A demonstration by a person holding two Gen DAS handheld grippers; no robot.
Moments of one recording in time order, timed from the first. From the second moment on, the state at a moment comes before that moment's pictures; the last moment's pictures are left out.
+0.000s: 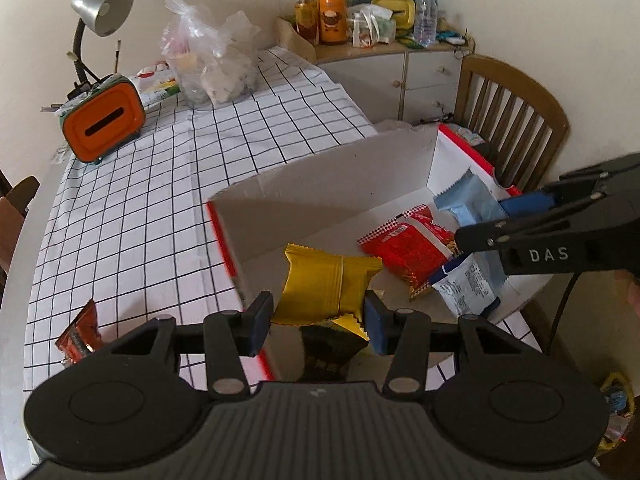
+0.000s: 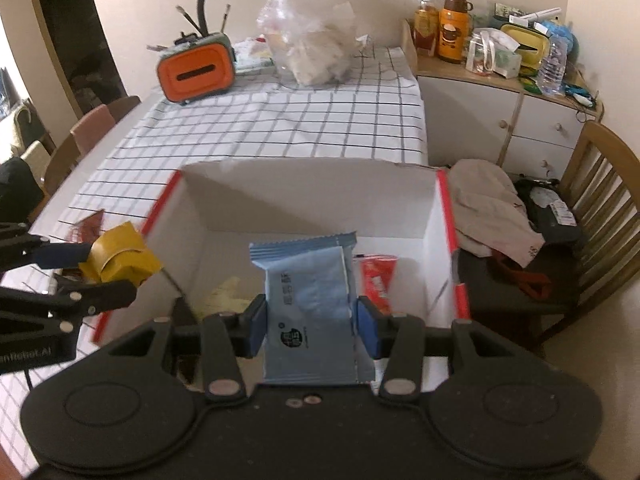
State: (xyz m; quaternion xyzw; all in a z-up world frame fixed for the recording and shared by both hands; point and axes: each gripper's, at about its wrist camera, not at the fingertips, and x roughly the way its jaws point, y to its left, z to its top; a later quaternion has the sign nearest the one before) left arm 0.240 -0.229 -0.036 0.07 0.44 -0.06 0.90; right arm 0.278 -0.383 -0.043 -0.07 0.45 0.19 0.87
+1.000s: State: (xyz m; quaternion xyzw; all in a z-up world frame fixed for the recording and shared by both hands) left arm 0.307 -0.277 -0.087 0.14 0.55 -0.04 0.82; right arm 0.345 -0.354 -0.102 -0.17 0.52 0.21 0.81
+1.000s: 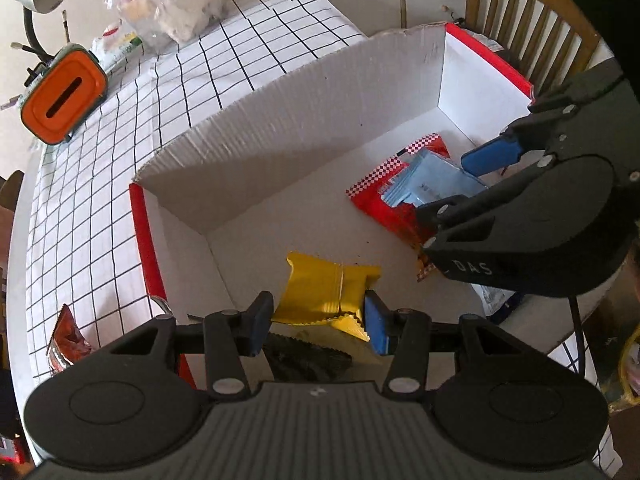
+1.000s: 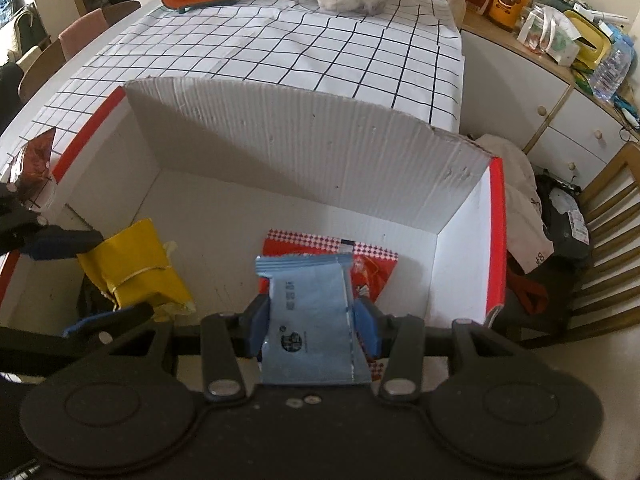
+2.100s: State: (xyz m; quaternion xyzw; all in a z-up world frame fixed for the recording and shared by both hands) left arm 0.242 -0.234 -0.025 0.03 0.46 -0.03 0.89; right arm 0.269 -0.384 -0.024 -0.07 0.46 0.29 0.84
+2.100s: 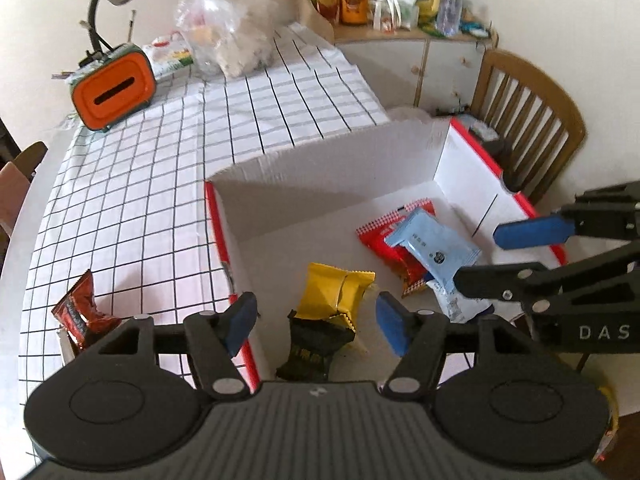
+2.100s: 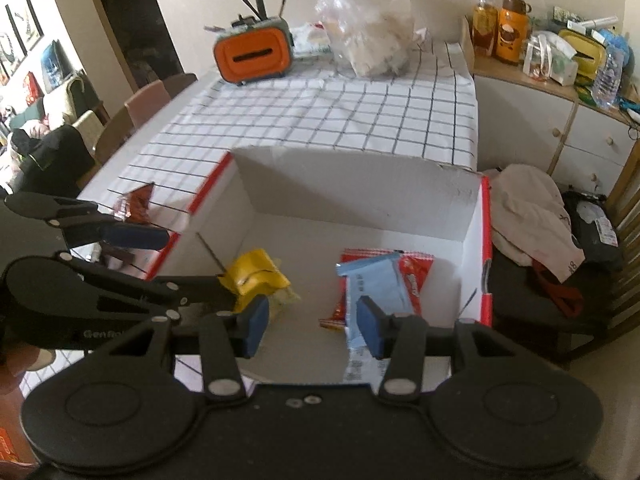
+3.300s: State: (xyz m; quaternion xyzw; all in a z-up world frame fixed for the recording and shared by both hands) left arm 0.094 0.019 -0.036 -0.02 0.37 0.06 0.93; right arm 0.186 -0.213 -0.029 -0.04 0.42 0.34 0.84
